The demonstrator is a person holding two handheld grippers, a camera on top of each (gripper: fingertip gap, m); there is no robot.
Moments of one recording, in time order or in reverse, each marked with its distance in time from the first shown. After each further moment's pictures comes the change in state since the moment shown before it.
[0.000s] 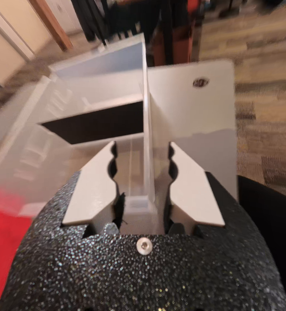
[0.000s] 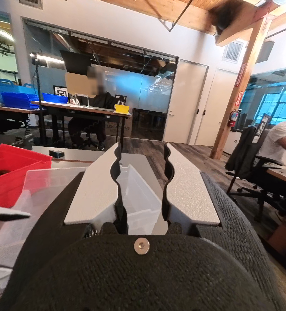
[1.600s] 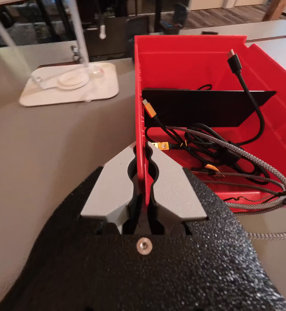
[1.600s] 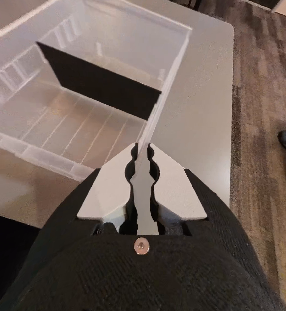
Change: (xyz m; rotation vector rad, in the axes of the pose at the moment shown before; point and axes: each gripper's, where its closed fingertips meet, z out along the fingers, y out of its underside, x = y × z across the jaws) left arm -0.222 0.295 -0.433 -0.117 -0.811 -0.667; right arm -0.049 0.169 -0.024 -0.759 -0.458 -0.089
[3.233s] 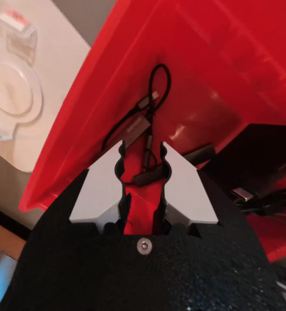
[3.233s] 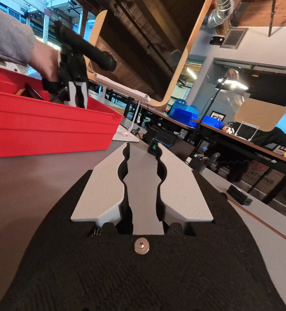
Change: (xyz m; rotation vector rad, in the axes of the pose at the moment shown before) left arm -0.055 -0.004 0.110 -0.852 0.278 0.538; right arm -0.374 -0.224 0.154 0.884 -0.416 -0.325
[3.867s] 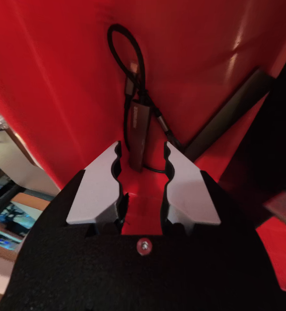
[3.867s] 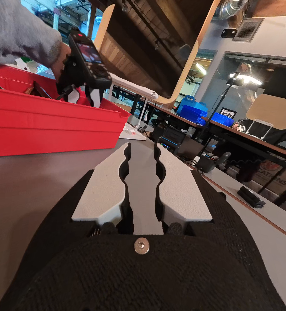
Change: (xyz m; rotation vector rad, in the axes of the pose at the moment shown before) left arm -0.022 0.015 0.013 -0.229 -0.133 0.682; right arm -0.009 0.004 0.007 -0.019 -0.050 0.019
